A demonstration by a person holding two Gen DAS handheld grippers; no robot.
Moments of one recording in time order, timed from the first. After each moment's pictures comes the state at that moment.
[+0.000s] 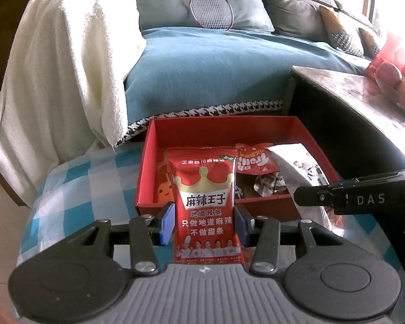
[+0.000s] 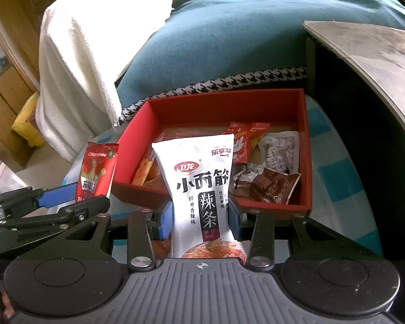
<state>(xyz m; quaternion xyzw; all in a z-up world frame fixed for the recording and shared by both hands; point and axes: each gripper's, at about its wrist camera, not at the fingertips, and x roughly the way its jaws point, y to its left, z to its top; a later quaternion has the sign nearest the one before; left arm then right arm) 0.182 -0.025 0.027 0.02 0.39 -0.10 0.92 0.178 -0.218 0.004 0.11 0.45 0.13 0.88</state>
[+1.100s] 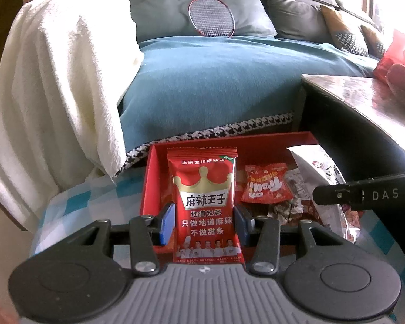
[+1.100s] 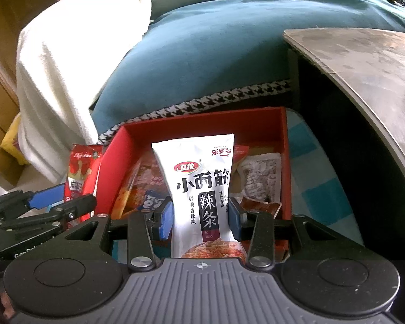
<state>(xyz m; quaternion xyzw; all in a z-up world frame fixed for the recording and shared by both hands) 0.225 -0.038 0.027 0.05 0.37 -0.09 0.92 0.209 -0.235 -0.001 0.13 0.44 0.09 0.88</state>
